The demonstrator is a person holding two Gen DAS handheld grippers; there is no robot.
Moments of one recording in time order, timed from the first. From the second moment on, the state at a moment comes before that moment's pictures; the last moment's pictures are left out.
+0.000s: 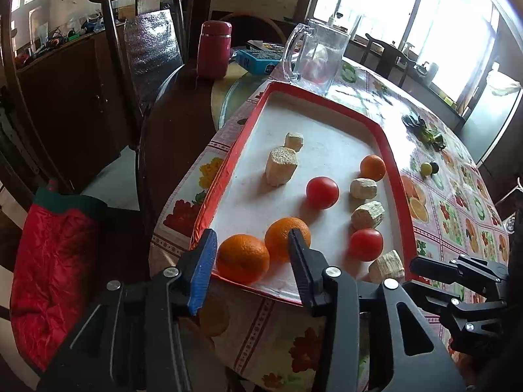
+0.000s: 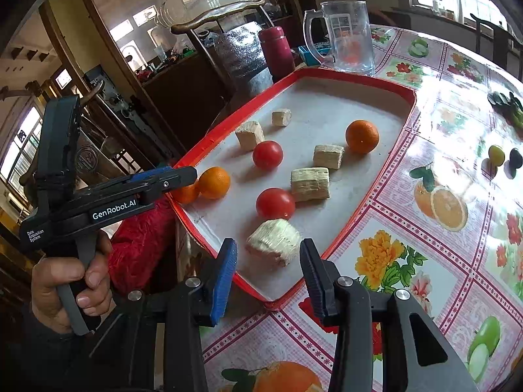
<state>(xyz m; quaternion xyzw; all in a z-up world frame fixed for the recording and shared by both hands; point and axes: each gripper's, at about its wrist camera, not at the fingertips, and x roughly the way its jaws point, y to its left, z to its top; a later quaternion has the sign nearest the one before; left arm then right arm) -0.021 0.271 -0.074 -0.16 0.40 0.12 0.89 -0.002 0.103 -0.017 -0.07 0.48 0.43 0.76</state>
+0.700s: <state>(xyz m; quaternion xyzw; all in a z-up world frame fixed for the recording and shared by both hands) 0.014 0.200 -0.048 -0.13 0.39 0.04 0.91 0.043 -0.007 -0.004 -0.01 0.47 0.33 0.82</state>
